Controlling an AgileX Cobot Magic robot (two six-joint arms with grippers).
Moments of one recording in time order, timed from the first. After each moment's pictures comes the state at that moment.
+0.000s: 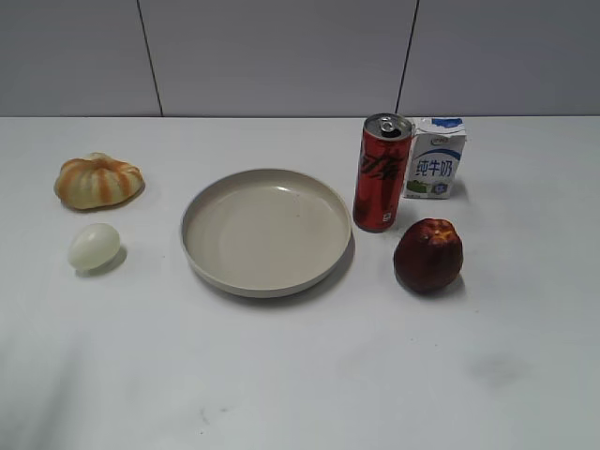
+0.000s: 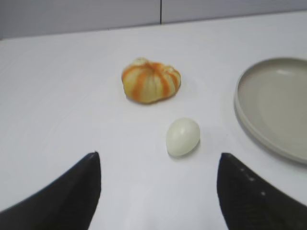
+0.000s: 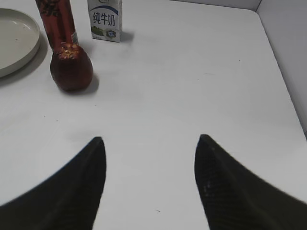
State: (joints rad) left arm -0.20 0.79 -0.55 -0.01 0.47 0.08; right arm 0.07 -0.01 -0.50 0.07 1.05 -0.09
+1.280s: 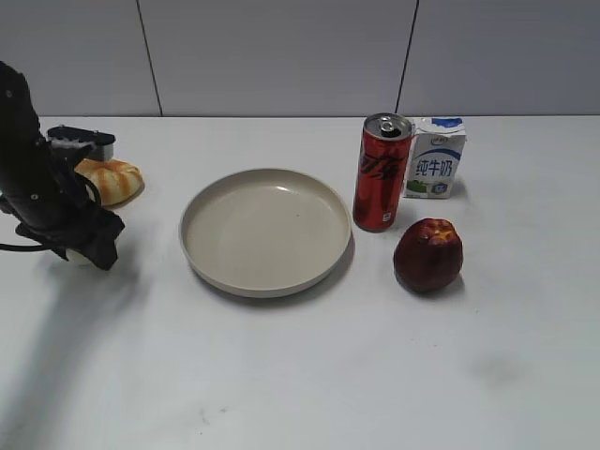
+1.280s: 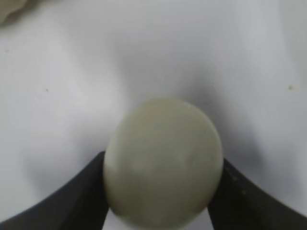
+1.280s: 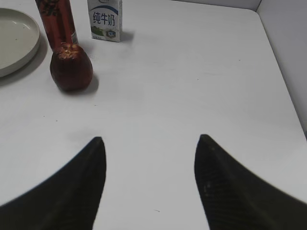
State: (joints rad) left arm -0.20 1.97 -1.17 -0.23 0.73 0.45; right arm 0.07 -0.01 -0.50 0.07 1.05 -0.09
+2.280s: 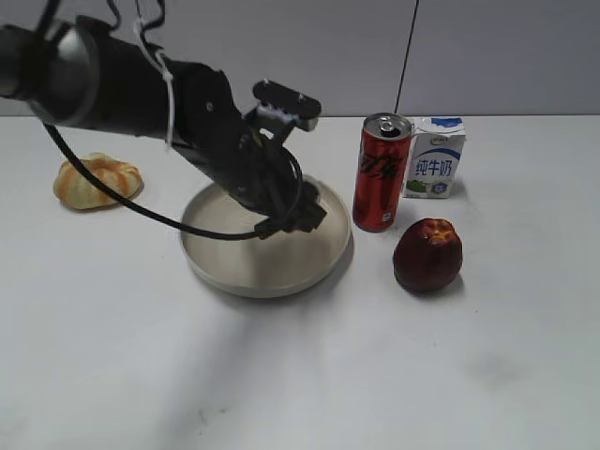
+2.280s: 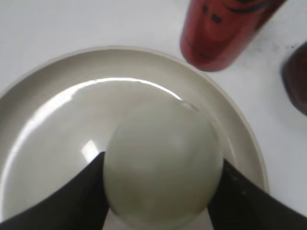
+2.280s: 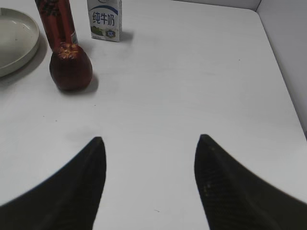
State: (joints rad) left arm -0.68 2.05 -1.35 -0.32 0.41 0.45; right arm 0.07 -0.01 -0.50 0.07 1.05 -0.09
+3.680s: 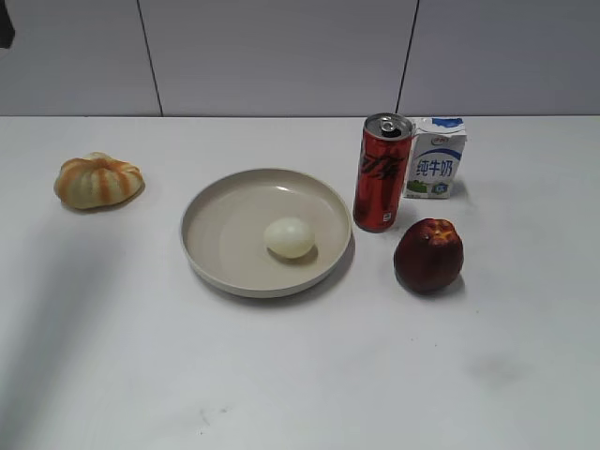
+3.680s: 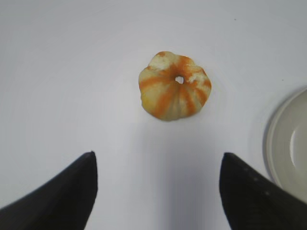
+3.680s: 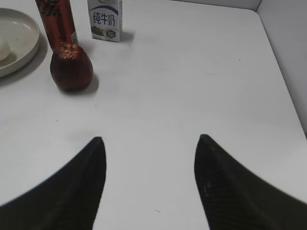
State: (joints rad) left arm -0.10 1.71 -1.71 -0.10 1.21 0.13; right arm 0.07 -0.01 -0.50 0.07 1.05 -0.09
